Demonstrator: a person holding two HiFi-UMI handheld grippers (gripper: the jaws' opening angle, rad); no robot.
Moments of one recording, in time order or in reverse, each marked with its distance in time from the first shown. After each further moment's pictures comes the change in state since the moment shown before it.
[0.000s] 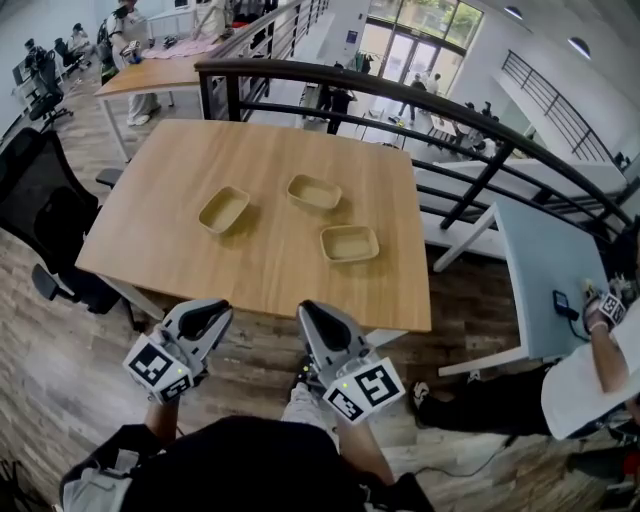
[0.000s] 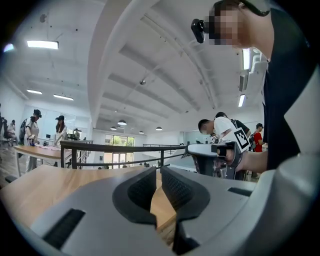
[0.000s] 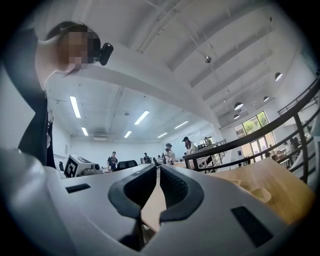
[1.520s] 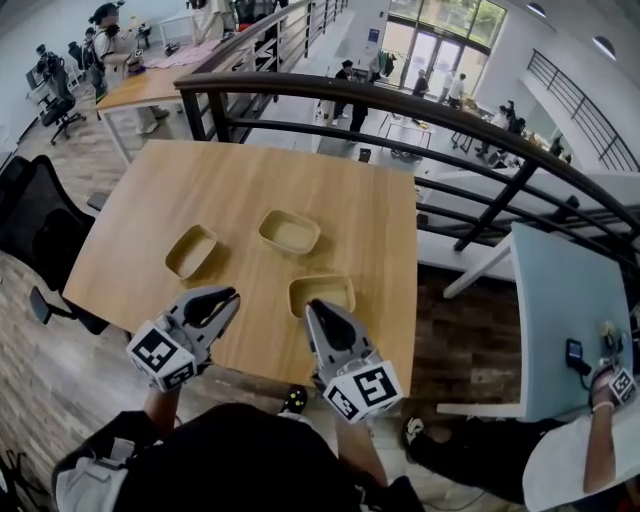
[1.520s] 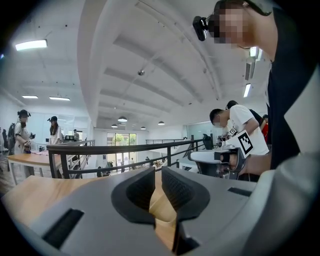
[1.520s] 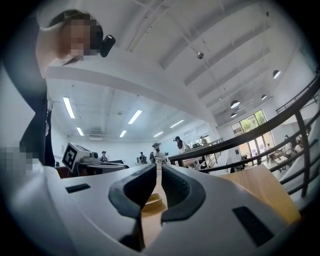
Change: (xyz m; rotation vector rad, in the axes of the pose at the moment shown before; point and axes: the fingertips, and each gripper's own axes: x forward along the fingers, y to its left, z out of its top) left arm 0.241 0.062 0.025 0.048 0.071 0.036; right arm 0.040 -0.244 0.017 0.014 0.012 -0.020
